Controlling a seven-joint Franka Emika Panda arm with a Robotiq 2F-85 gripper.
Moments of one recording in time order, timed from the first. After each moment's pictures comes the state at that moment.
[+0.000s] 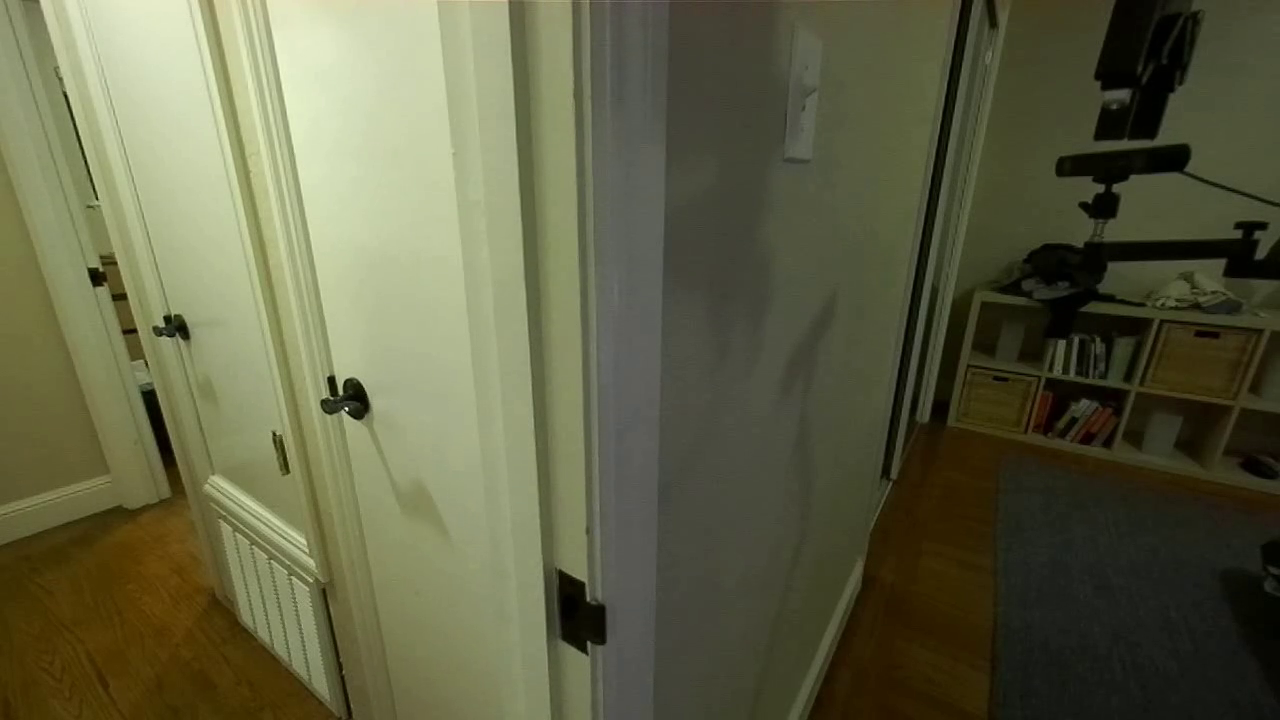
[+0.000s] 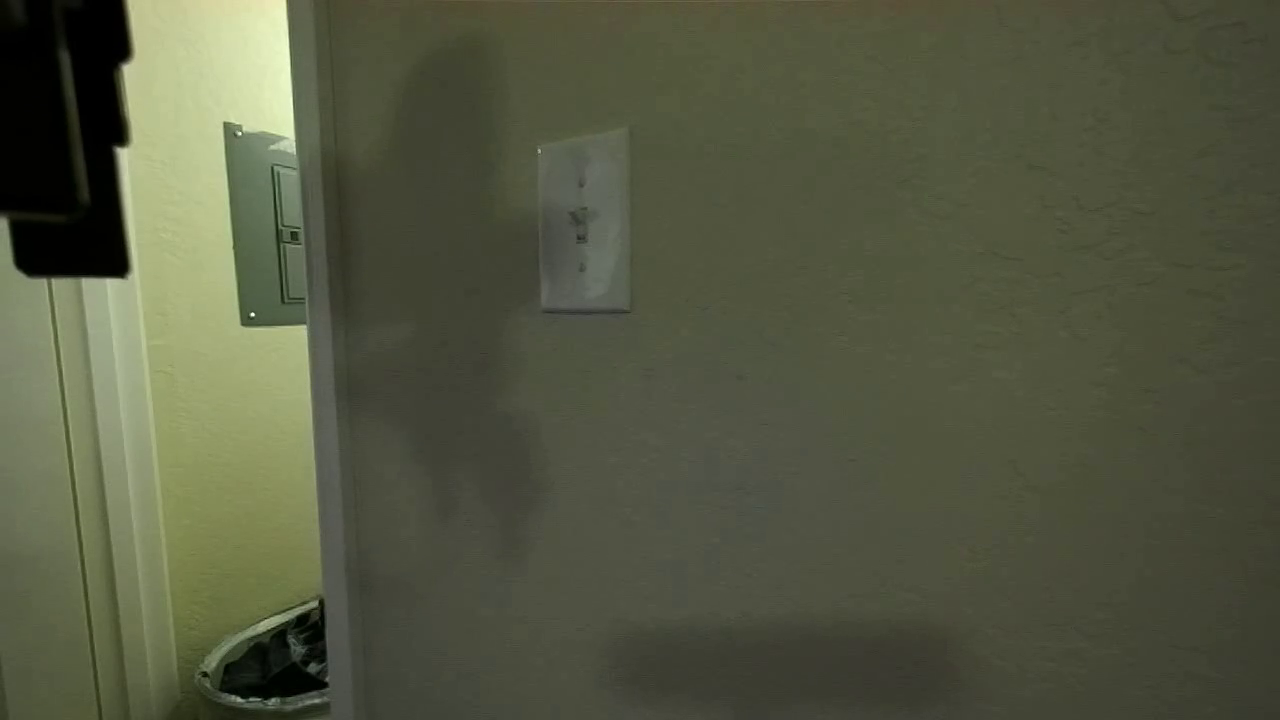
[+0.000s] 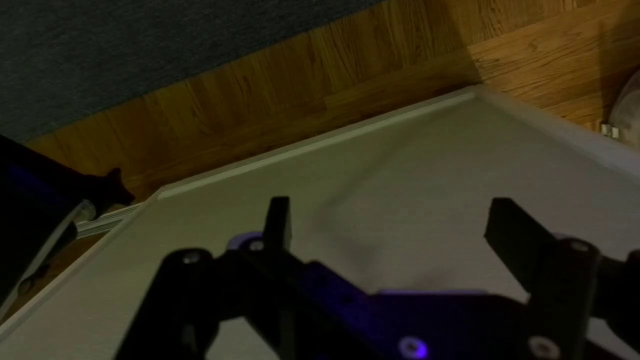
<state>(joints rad) -0.16 -0.37 -0.14 -2.14 -0.12 1.83 -0.06</state>
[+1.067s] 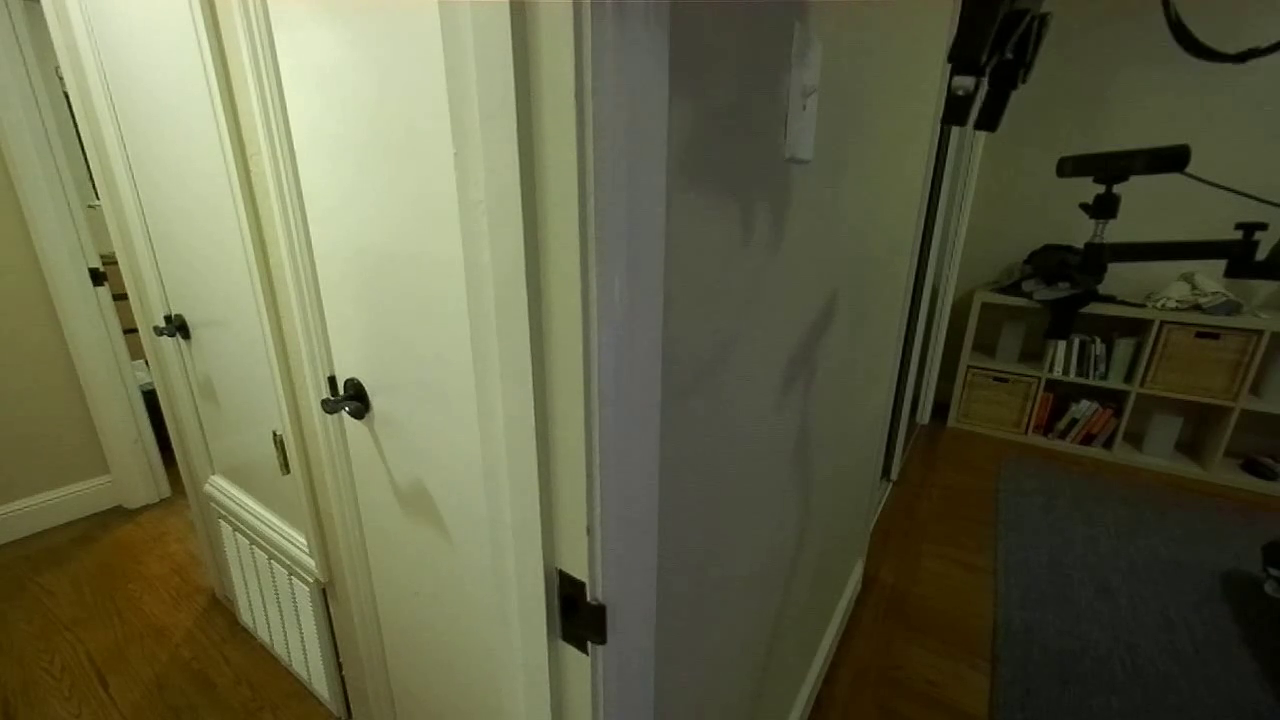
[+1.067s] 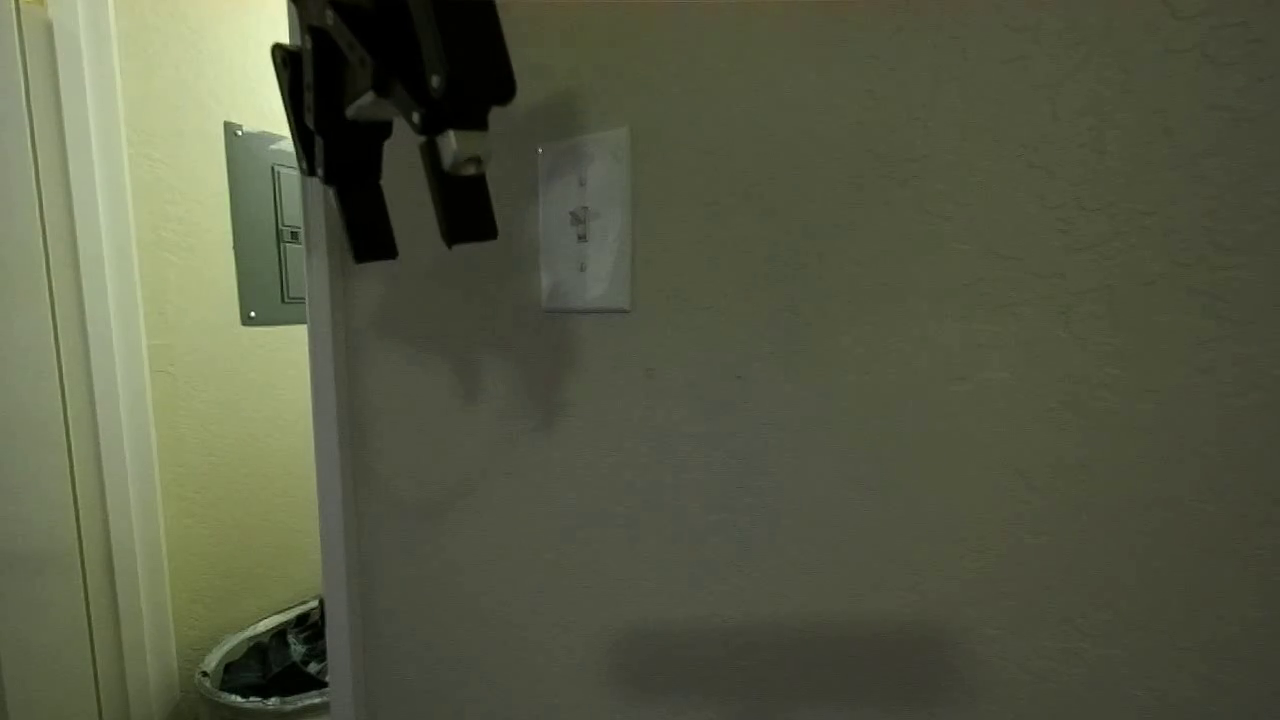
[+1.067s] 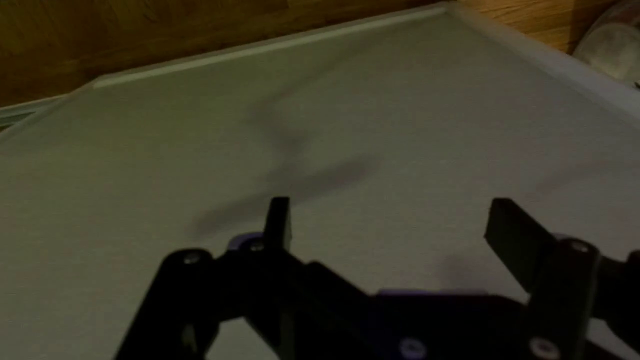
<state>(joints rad) -0.08 -0.20 -0.10 -1.99 -0.04 2.03 -0.09</state>
